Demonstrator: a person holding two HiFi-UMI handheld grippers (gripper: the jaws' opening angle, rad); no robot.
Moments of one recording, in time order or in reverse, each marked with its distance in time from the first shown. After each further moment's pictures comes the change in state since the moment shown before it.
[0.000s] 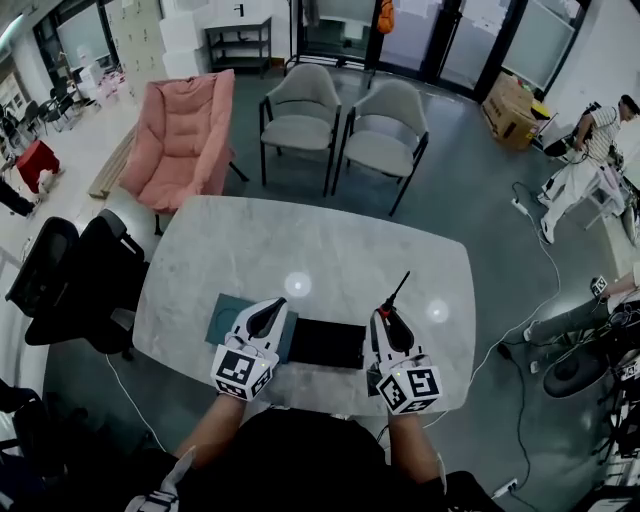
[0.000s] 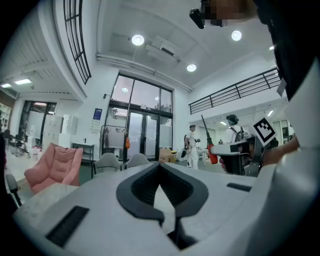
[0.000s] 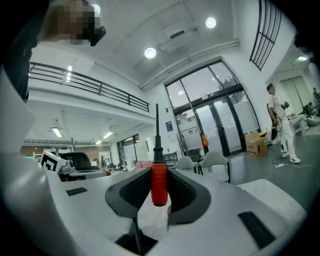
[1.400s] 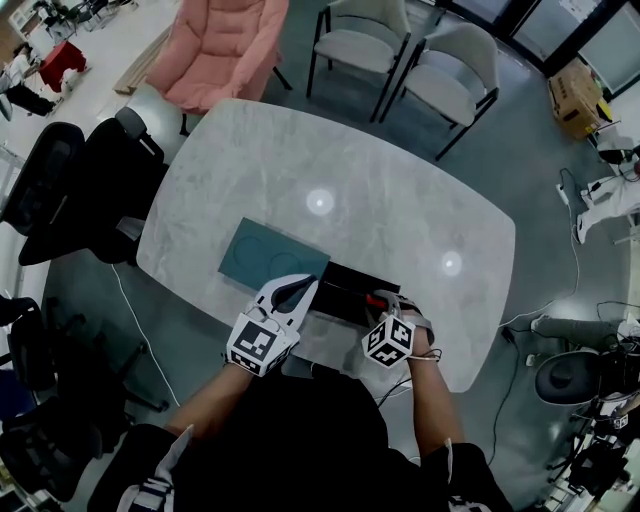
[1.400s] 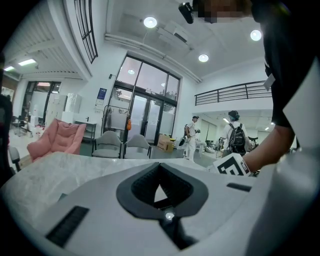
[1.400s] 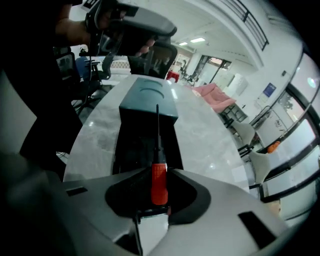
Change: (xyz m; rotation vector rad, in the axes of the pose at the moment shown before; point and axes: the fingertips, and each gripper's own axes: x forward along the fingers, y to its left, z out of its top) left arm -0.021 -0.006 -0.097 -0.123 0.175 -0.004; right arm 0.007 0.009 -0.295 -0.952 0.985 0.557
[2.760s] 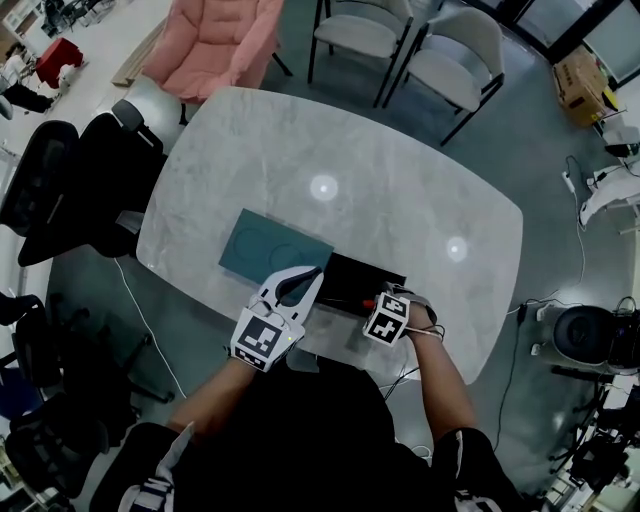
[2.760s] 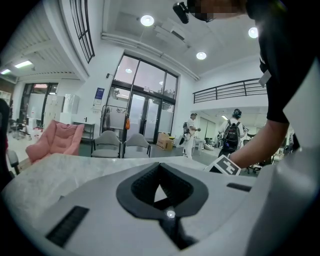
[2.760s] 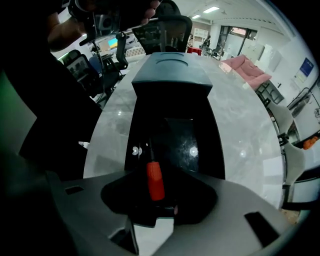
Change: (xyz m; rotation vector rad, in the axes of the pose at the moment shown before) left arm 0.010 -0.003 0.000 0.033 0.017 -0.008; right arm 0.027 0.040 -0.029 -0.050 0.214 0.369
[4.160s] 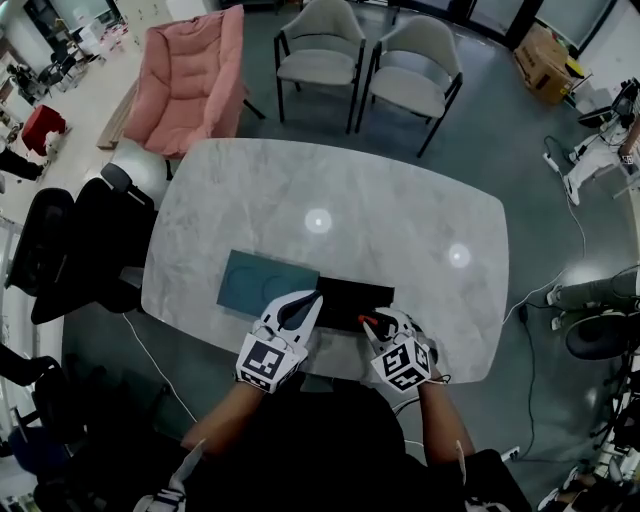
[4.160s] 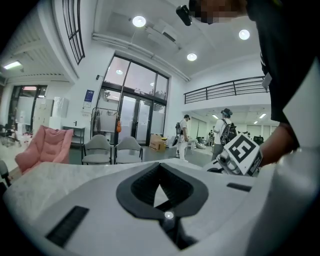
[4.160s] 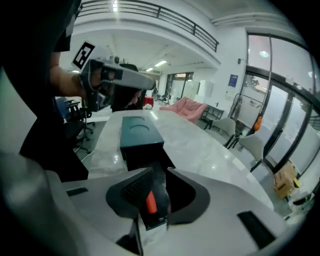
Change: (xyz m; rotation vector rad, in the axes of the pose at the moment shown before) left arm 0.010 -0.030 0.024 0.058 -0.024 -0.092; right arm -0.121 -0.004 0.022 0.344 -0.533 -0.426
